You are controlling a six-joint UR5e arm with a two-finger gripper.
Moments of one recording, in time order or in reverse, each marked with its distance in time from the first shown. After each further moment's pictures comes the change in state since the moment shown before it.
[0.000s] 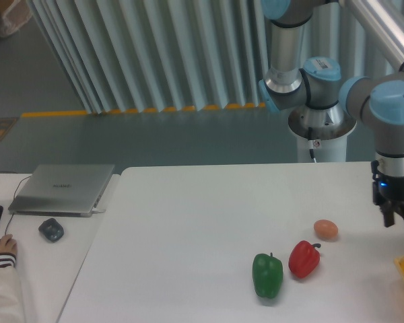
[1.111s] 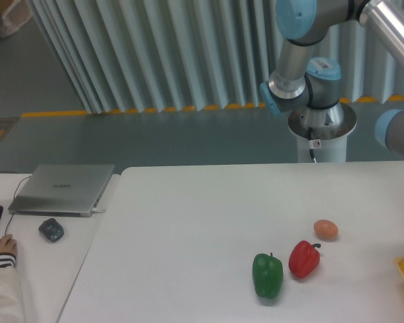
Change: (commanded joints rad) arm 0.075 -0.158 0.074 0.051 0.005 -0.117
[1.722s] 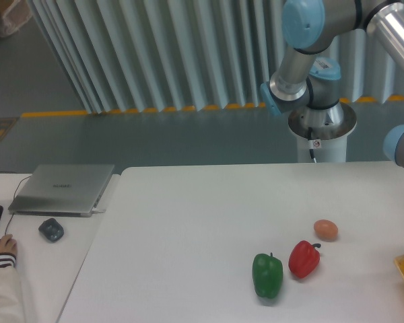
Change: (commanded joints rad) arm 0.006 -0.035 -0.028 -0.002 0.101 -0.012
